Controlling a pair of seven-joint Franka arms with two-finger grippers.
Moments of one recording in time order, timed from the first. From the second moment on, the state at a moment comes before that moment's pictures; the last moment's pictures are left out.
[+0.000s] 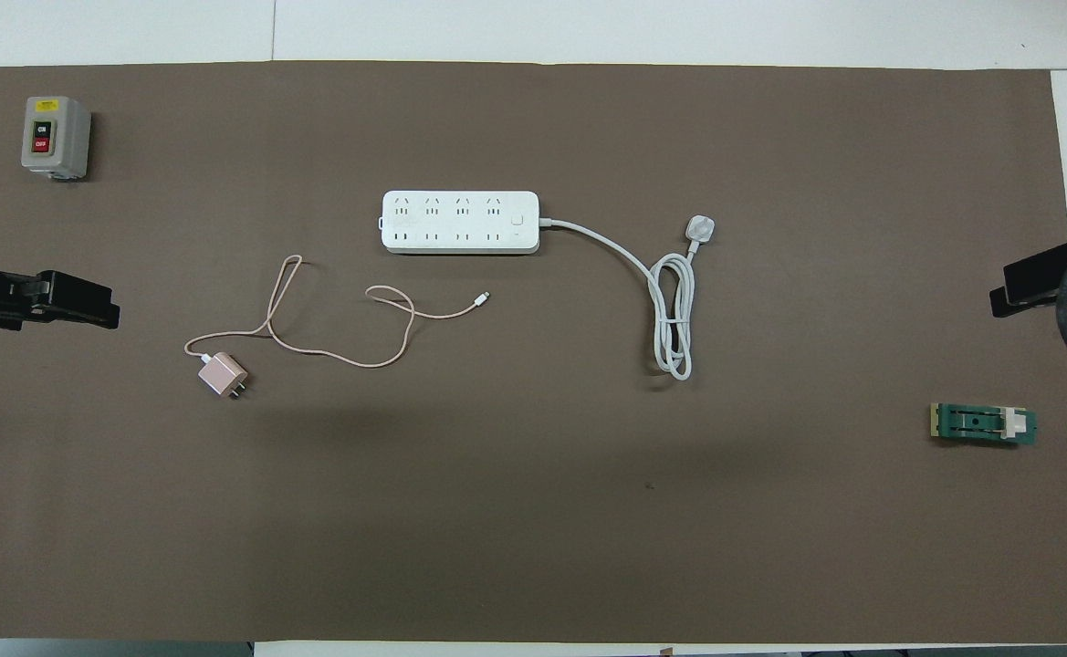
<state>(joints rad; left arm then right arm) -0.15 -0.06 0.10 -1.74 -0.03 1.62 0.03 0.05 0.02 -0.08 -1.43 0.05 1.34 0.01</state>
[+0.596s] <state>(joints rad) -0.15 -0.06 0.10 -1.74 -0.03 1.62 0.03 0.05 0.02 -0.08 -1.44 0.05 1.33 0.01</state>
